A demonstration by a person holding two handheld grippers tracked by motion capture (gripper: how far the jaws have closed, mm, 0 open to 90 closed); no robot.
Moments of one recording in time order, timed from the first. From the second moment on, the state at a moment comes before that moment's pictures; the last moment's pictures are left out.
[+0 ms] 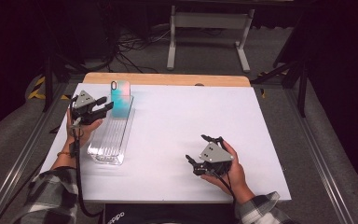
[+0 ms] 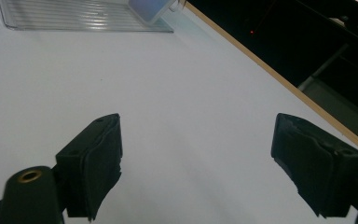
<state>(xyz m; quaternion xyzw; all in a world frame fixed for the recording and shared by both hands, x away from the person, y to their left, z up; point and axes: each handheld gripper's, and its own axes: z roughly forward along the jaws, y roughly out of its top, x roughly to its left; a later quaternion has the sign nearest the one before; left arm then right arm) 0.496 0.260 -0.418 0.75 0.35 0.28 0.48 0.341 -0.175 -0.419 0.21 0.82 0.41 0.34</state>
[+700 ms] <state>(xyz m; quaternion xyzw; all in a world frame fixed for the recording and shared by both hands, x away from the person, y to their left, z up) 0.463 0.263 -0.405 0.75 0.34 0.29 0.50 0.341 -0.180 -0.416 0.22 0.81 0.43 0.35</state>
